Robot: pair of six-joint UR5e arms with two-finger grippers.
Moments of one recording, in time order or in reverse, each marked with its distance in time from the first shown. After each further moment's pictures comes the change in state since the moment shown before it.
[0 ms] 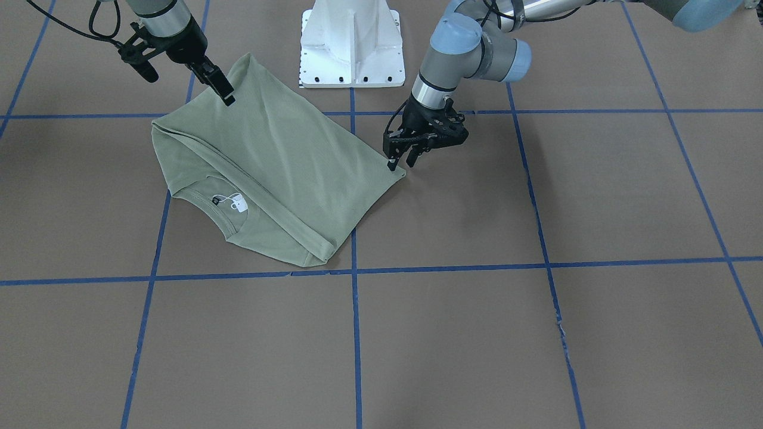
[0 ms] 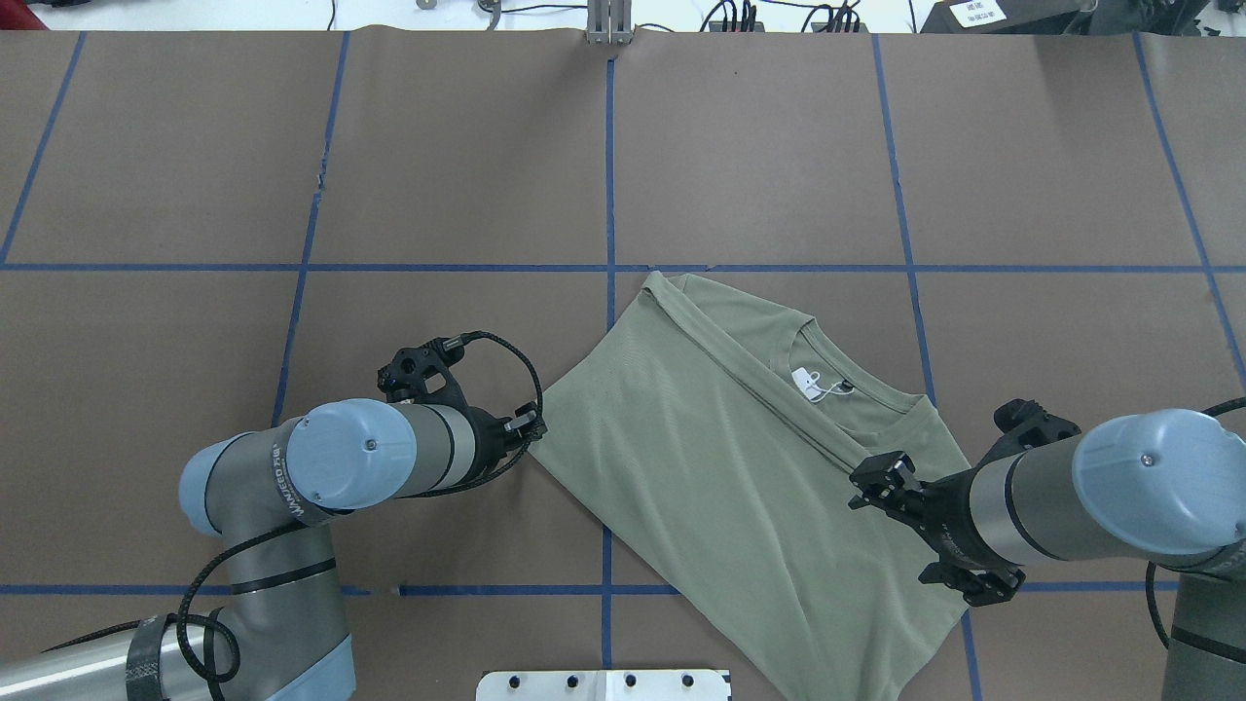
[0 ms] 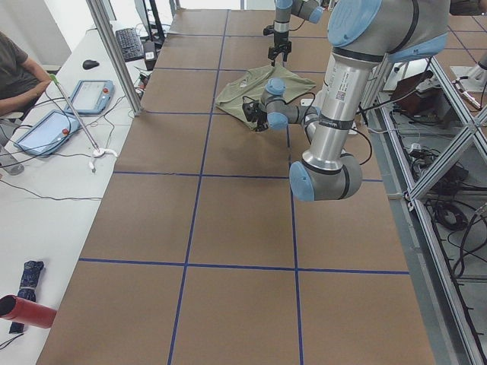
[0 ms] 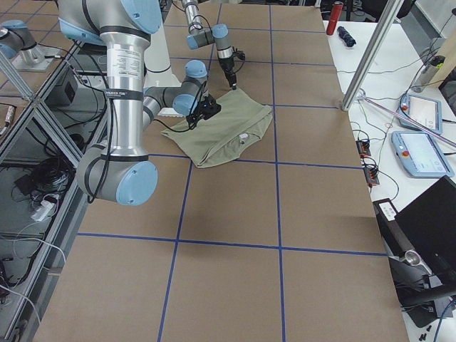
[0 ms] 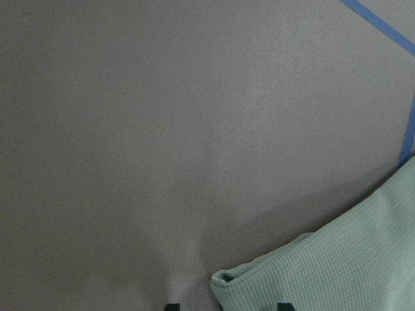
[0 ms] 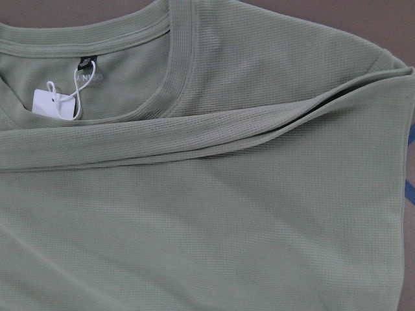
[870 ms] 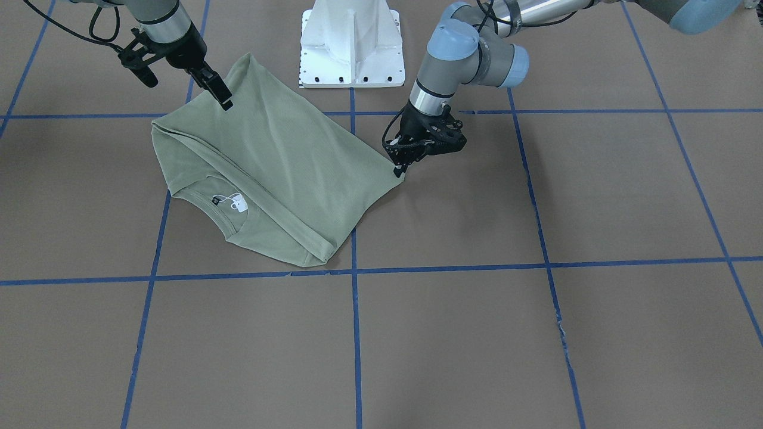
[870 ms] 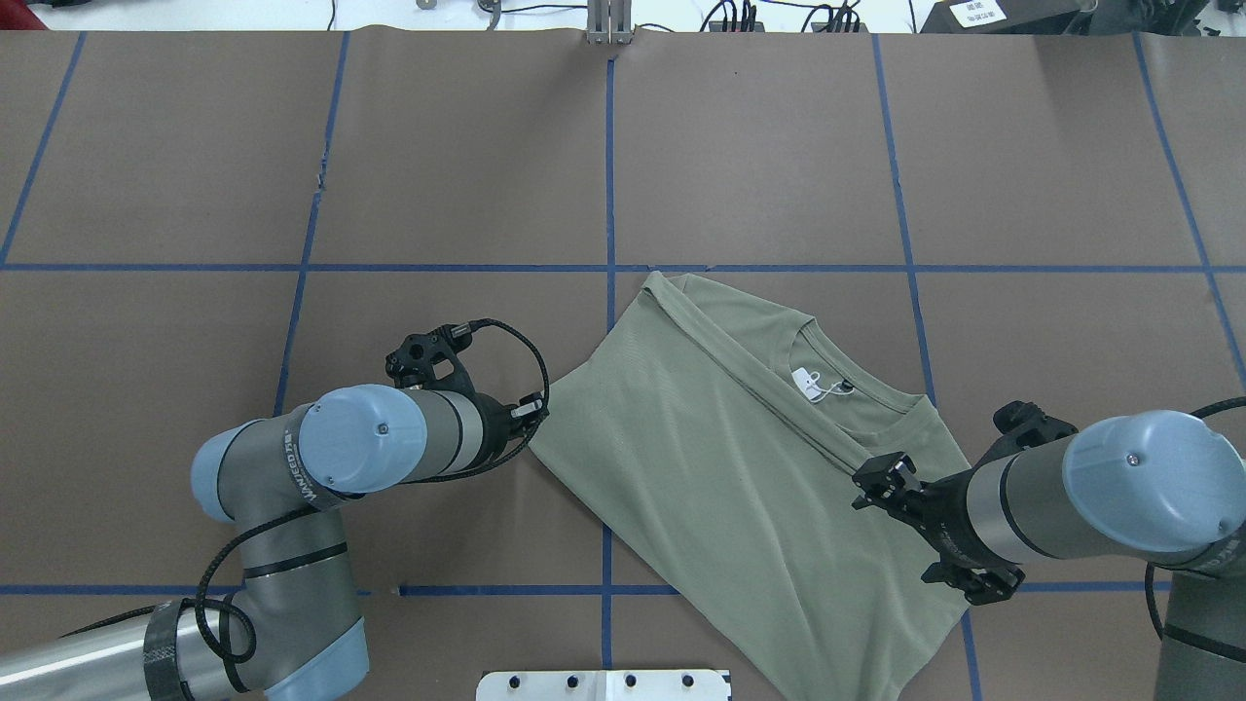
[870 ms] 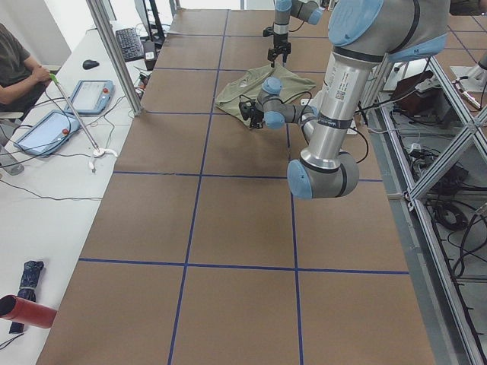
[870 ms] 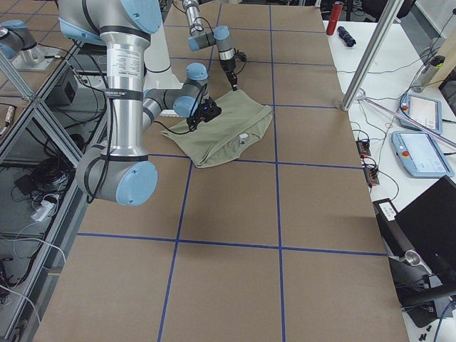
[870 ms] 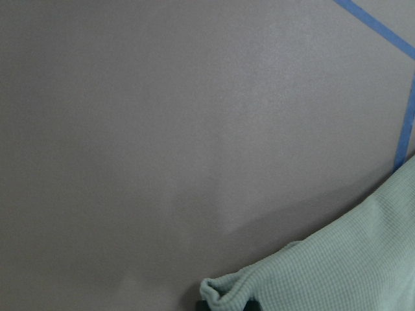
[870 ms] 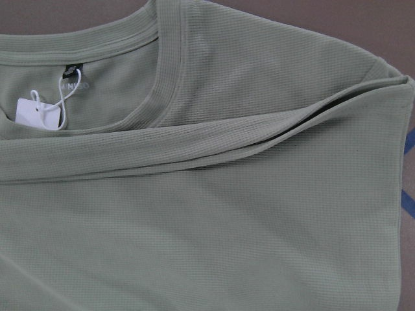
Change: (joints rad) left arm -0.045 -0.025 0.031 -0.002 0.000 0.068; right arm -0.001 -0.001 -0.020 0.000 -0.002 0.002
